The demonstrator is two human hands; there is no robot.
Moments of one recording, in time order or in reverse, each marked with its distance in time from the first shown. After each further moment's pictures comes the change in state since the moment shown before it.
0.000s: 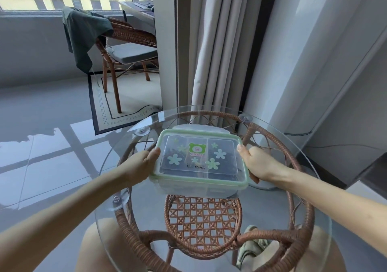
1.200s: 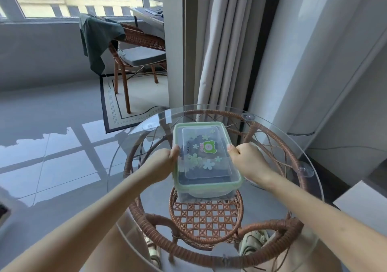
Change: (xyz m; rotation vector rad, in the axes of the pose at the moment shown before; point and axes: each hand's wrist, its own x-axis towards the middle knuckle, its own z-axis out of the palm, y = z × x) left_hand -0.019 0.030 0.034 -0.018 0.164 -0.045; right_hand -0.020 -0.021 0.018 -0.004 0.163 -0.103
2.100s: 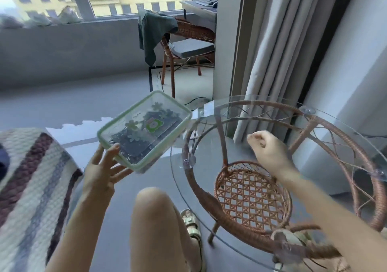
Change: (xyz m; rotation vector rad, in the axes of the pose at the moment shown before) left_hand -0.110 -0.180 -0.105 -1.157 0.633 -0.232; right_hand -0.012 -0.045 0.065 0.169 0.024 -0.069
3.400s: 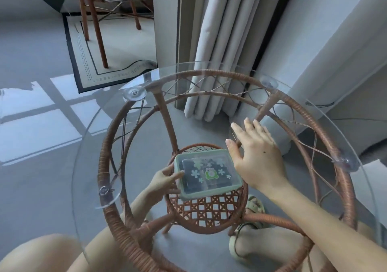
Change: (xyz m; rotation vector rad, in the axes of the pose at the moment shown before) left_hand 0.079 -0.283 0.182 0.397 -0.771 -0.581; right_hand 0.047 0.085 -0.003 -0.728 0.070 -0.050
